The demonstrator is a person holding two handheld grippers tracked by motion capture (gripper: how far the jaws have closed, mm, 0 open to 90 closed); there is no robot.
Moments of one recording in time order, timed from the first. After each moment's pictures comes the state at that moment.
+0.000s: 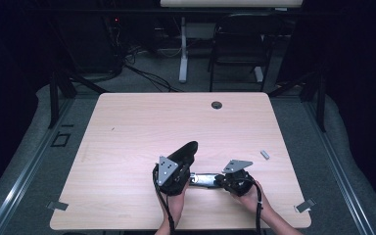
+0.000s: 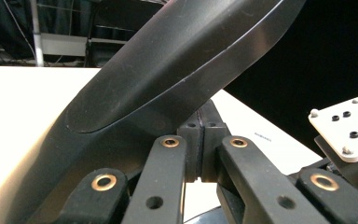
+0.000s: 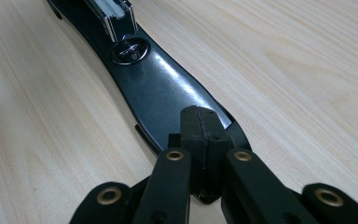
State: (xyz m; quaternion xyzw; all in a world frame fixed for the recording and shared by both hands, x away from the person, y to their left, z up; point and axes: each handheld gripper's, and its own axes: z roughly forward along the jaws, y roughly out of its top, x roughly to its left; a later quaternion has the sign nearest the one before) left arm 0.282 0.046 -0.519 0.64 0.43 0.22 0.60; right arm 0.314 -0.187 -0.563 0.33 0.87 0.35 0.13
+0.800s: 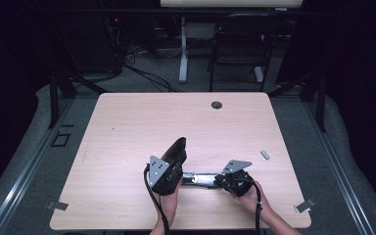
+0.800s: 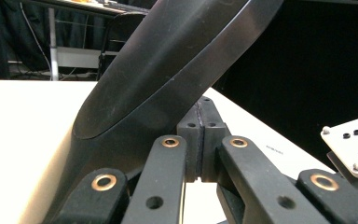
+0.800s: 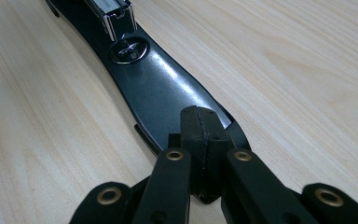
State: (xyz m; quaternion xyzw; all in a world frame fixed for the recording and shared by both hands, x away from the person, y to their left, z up) left arm 0.279 0.063 -0.512 0.62 0.43 0.25 0.61; right arm 0.313 -0.186 -0.563 0.33 0.87 0.35 0.14
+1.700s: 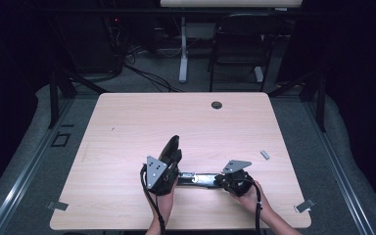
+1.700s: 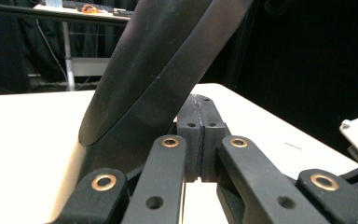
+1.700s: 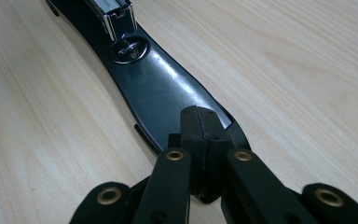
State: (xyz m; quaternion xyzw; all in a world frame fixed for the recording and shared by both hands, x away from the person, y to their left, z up) left arm 0.277 0.071 -0.508 0.63 0.41 0.29 0.58; right arm 0.313 -0.185 -0.562 0.33 0.87 0.34 0.14
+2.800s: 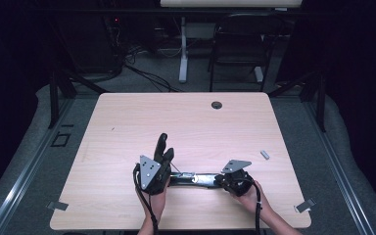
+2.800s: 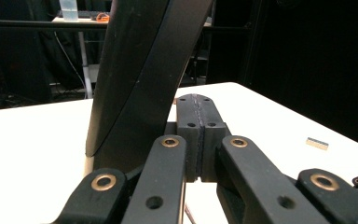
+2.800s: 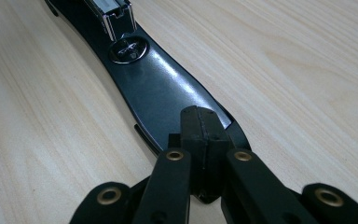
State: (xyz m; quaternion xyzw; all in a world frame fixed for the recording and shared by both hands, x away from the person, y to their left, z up) left arm 0.278 0.090 -0.503 0.64 0.41 0.32 0.57; right arm 0.313 -0.185 -0.562 0.33 0.87 0.34 0.14
